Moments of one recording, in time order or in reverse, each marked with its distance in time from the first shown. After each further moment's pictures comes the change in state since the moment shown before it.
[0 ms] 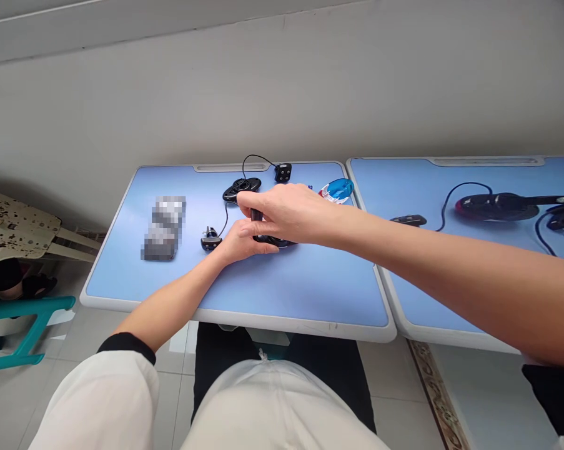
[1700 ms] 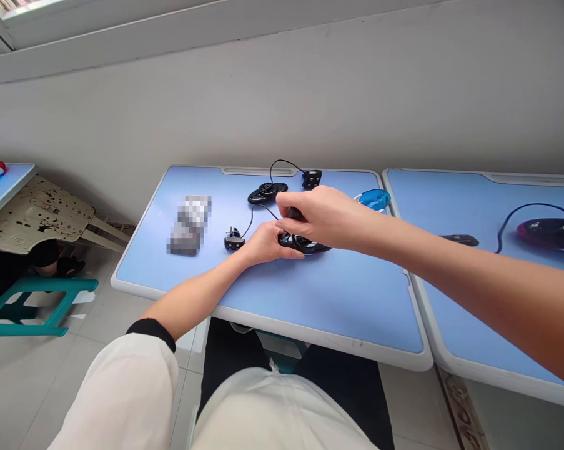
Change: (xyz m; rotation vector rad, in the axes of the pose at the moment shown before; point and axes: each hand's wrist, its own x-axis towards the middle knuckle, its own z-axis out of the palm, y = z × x) left_hand -0.001 0.003 0.002 -0.068 -0.016 0.007; right_hand -0.002 -0.003 -0.001 0.014 0.027 0.110
